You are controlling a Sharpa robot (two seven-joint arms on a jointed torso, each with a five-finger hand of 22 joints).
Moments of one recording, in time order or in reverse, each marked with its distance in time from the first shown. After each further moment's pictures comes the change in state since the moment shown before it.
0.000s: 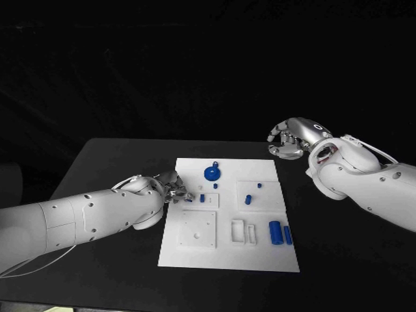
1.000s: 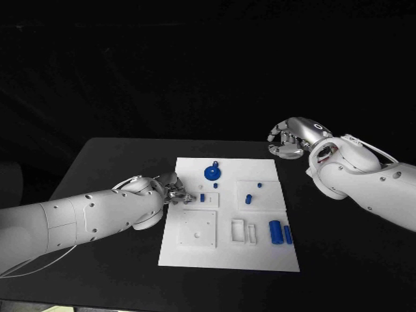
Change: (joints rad) left arm -0.004 0.004 -0.003 -0.010 0.003 0.018 -0.009; left_hand -0.018 -0.087 0.007 0.128 -0.120 0.028 0.003 0.010 0.004 0.002 -0.002 0.000 0.002 0.007 -0.018 0.000 0.000 0.007 0.000 0.000 0.000 0.000; right arm 0.000 0.000 0.000 0.000 0.000 0.000 0.001; right_hand 0.000 0.000 0.000 0.000 0.000 0.003 -0.003 0.000 0.001 0.000 0.000 0.000 0.000 0.003 -0.003 0.000 0.001 0.000 0.001 0.001 0.000 0.000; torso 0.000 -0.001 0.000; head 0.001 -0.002
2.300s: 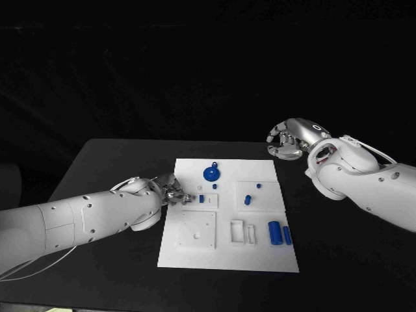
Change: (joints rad) left arm -0.001 -0.007 0.000 -0.005 0.027 -0.003 0.003; left_hand -0.038 -0.048 -0.015 0.098 -0.004 -0.011 0.002 0.005 0.007 0.000 0.000 0.000 0.001 -0.002 0.002 0.000 0.000 0.000 0.000 0.000 0.004 0.000; right arm -0.001 0.000 0.000 -0.001 0.000 0.001 0.001; right_hand 0.000 0.000 0.000 0.000 0.012 -0.001 0.001 0.000 0.001 0.000 0.000 0.000 0.000 0.000 0.000 0.000 0.001 0.000 -0.001 -0.005 0.000 0.001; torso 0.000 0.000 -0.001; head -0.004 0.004
